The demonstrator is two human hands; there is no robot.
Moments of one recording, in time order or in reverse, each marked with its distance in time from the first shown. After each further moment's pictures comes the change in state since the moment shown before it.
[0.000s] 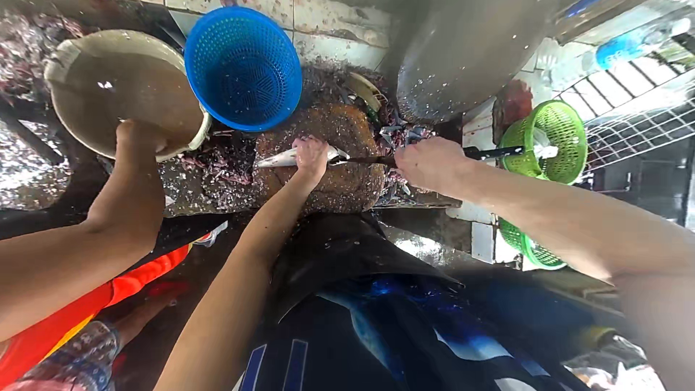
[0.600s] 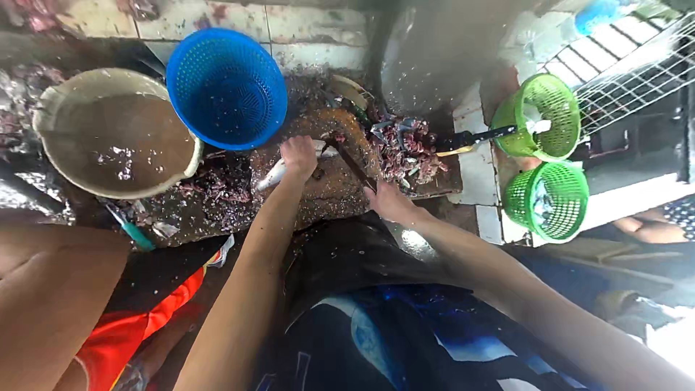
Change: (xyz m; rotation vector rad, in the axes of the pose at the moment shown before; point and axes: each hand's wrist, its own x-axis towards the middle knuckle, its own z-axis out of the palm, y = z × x) left_hand 0.017 -0.024 -0.031 -0.217 -0.090 -0.033; right_hand 0.039 -0.067 0.119 0.925 -0.030 0.339
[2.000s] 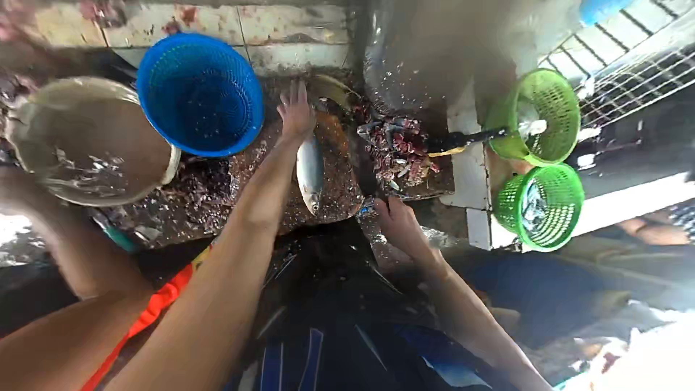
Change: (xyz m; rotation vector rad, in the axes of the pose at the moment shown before) left_hand 0.112 0.043 -0.002 -0.367 0.355 0.167; right_hand -0.048 0.054 -0.028 0.227 0.116 -0.092
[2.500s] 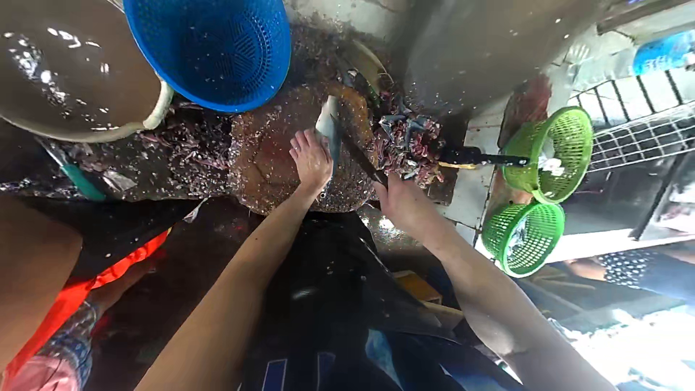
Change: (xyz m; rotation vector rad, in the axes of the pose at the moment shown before) left_hand -0.142 -0.005 0.059 -0.100 0.168 -0.382; right_hand 0.050 -0.061 -0.024 -0.507 -0.147 -0.089
